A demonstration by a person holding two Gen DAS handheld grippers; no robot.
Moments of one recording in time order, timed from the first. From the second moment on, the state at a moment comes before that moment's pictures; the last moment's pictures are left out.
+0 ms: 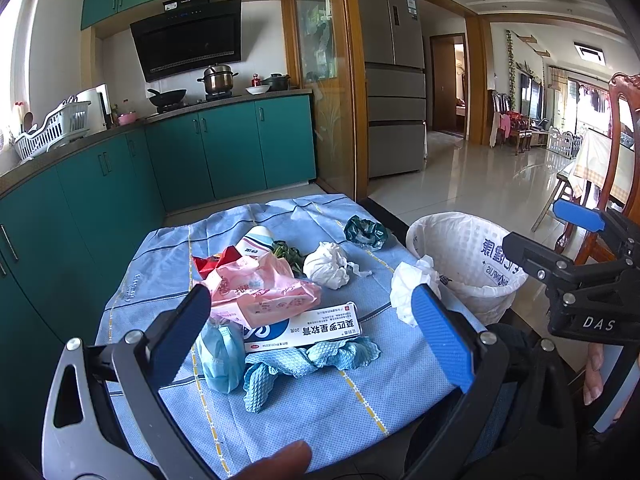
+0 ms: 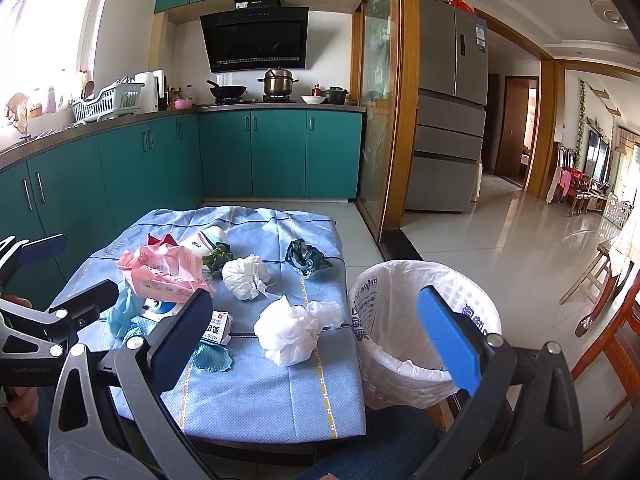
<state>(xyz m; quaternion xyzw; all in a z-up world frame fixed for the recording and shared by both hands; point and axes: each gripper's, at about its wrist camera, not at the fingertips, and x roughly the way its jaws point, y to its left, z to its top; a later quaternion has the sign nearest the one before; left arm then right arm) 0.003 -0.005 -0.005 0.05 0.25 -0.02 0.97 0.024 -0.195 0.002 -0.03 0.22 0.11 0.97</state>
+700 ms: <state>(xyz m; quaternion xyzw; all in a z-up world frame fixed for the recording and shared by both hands) 0.003 -0.006 -0.009 0.05 0.25 -0.02 0.97 0.021 -0.194 0.001 -0.03 0.22 0.12 0.97</state>
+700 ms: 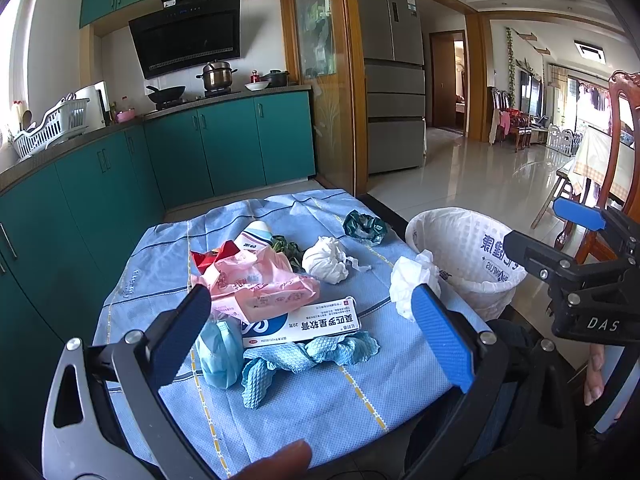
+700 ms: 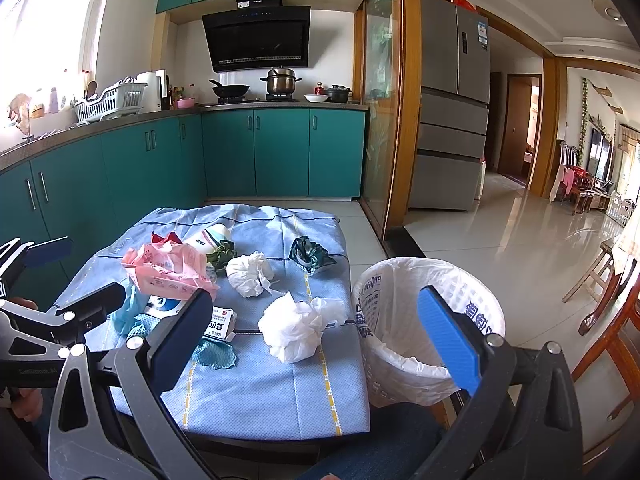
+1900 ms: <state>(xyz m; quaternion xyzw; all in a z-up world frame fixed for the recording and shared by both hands) 0.002 -0.007 -0.012 0.05 0.26 -0.02 0.97 0.020 -0.195 0.000 -0.03 0.22 0.12 0.97</state>
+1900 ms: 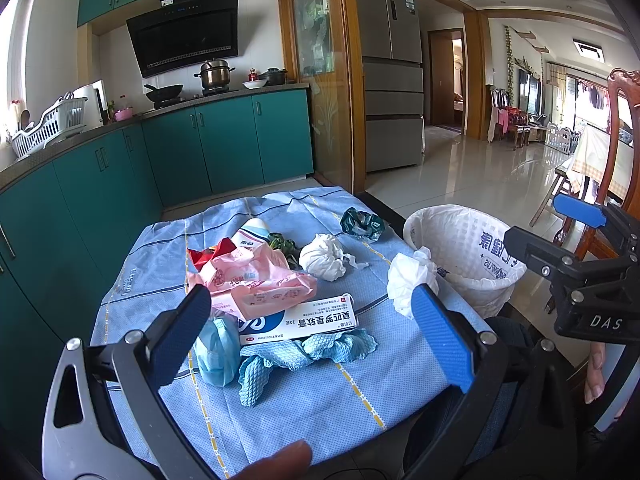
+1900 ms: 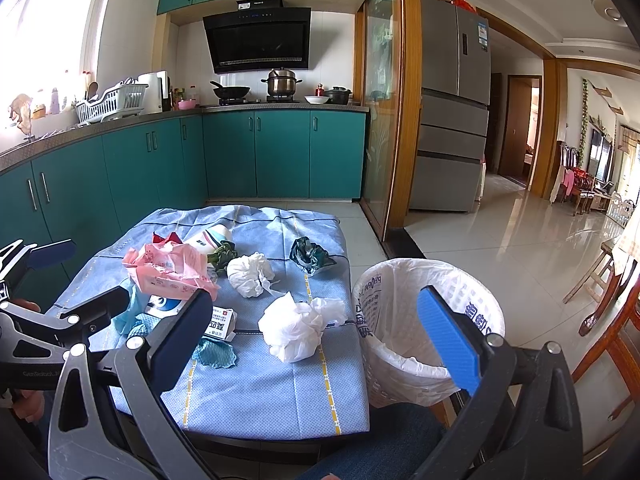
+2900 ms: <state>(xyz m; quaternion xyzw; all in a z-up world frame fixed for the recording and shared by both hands) 0.001 -0.006 -0.012 0.05 0.26 -0.02 0.96 0.020 -0.195 0.000 -0.03 0.22 0.12 0.97</state>
